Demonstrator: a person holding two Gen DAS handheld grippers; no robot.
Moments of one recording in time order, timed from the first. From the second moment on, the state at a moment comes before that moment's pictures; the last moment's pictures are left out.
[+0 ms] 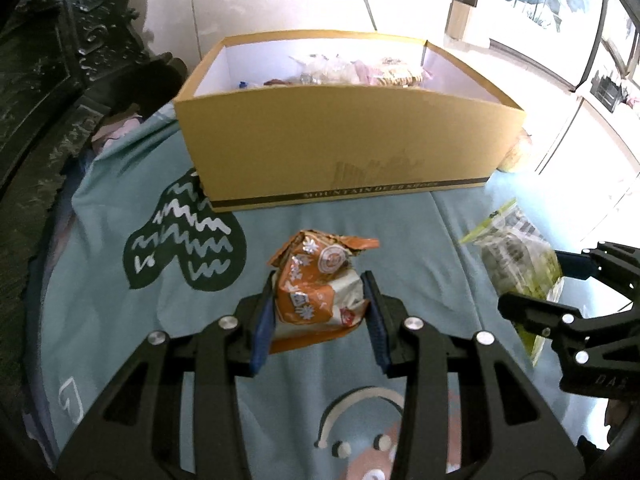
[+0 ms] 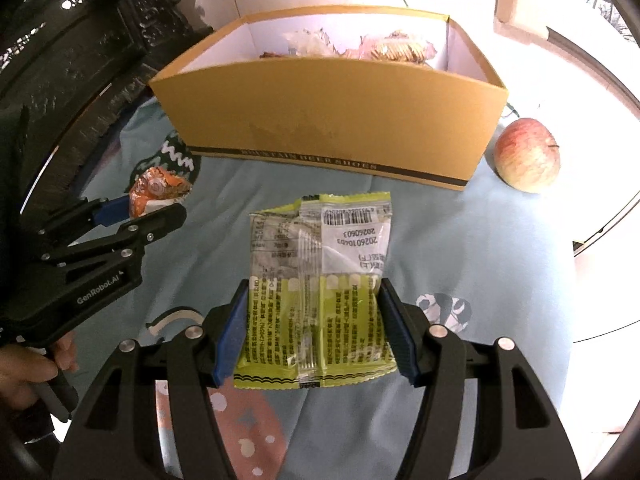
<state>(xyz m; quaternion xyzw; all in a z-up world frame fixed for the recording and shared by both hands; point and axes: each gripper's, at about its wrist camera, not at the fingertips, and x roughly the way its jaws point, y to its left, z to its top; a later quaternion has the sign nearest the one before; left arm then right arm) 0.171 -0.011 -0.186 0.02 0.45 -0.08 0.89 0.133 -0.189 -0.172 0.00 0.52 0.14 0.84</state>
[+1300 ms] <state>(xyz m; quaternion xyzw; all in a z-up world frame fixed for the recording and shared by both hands) 0.299 -0.004 -0.069 -0.03 0.41 -0.01 0.91 0.268 -0.220 -0.033 0.03 0.43 0.13 0.89</state>
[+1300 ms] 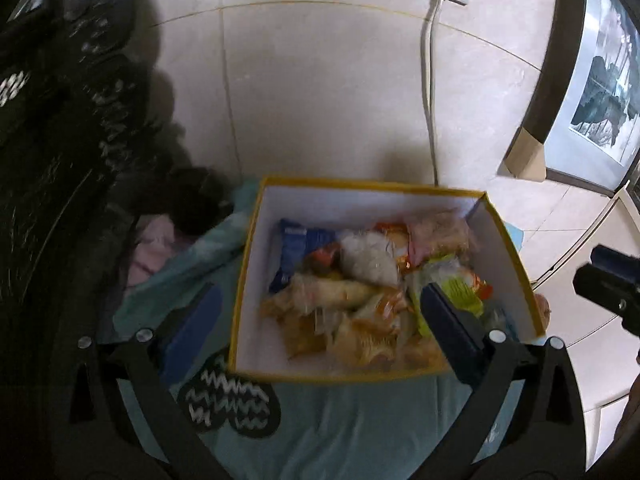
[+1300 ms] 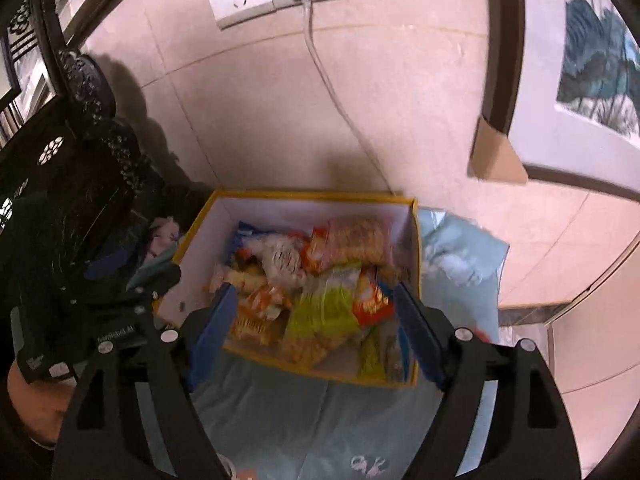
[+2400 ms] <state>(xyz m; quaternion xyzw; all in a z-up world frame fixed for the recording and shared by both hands) -0.002 0.004 0.033 0.00 0.36 0.01 0.93 -0.018 -0.200 0.046 -0.01 0.39 0.07 0.92</state>
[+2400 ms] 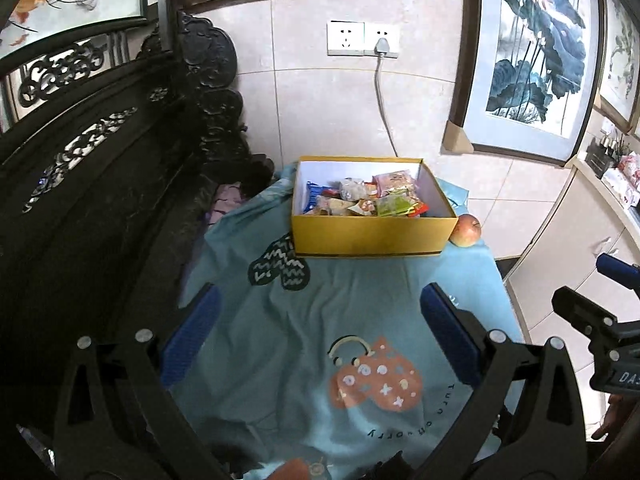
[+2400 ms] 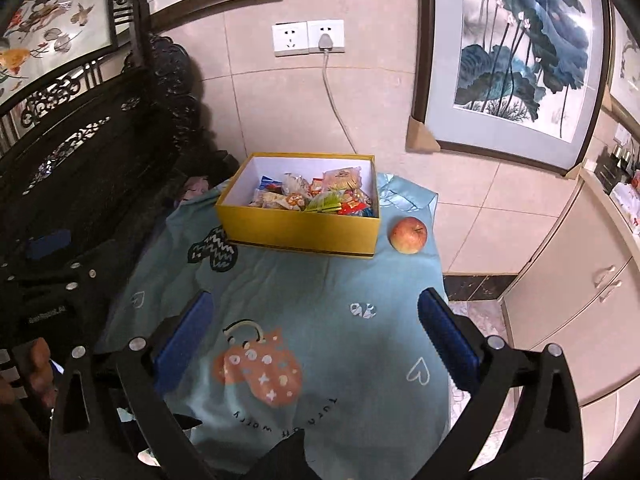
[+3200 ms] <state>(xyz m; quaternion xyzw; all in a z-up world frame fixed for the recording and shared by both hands) -0.017 0.009 0.040 0.01 0.33 0.00 0.94 -0.026 -0.195 0.052 -0.02 0.38 0.06 0.92</state>
